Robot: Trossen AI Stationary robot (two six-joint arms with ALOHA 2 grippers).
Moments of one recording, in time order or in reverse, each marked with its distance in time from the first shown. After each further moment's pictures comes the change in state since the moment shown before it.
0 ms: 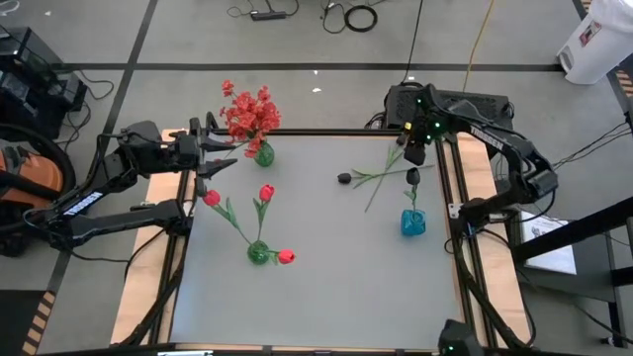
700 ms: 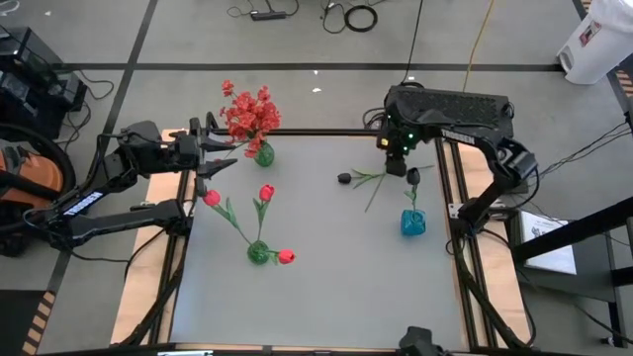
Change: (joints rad) left arm 0.000 0.000 0.000 0.000 0.000 0.000; right arm 0.189 0.196 0.000 0.115 -0.003 -0.018
